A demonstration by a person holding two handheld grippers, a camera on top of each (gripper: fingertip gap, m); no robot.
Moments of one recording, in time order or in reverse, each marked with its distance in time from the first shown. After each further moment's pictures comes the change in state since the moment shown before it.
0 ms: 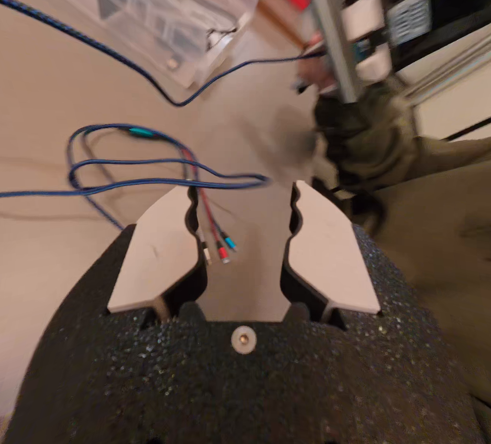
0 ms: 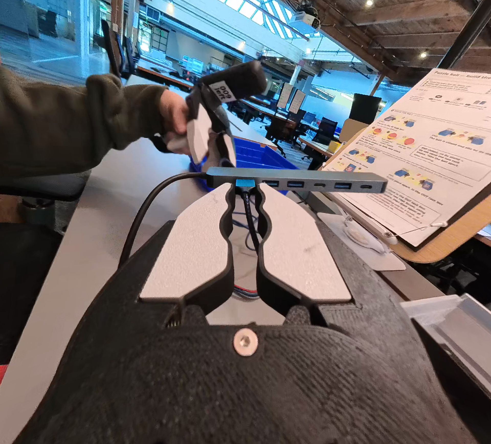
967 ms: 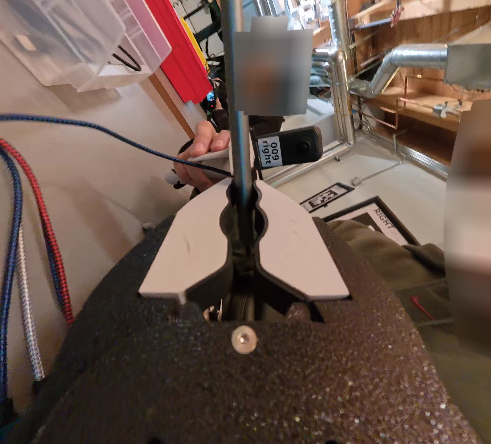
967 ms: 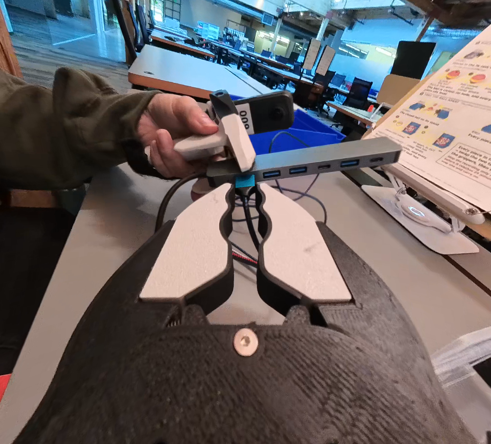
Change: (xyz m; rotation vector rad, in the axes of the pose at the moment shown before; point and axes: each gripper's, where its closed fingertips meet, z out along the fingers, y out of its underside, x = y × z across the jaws) left arm 0.042 -0.015 0.051 0.362 0.542 -0.485; right arm -0.038 0.054 0.044 -0.120 -0.075 0.086
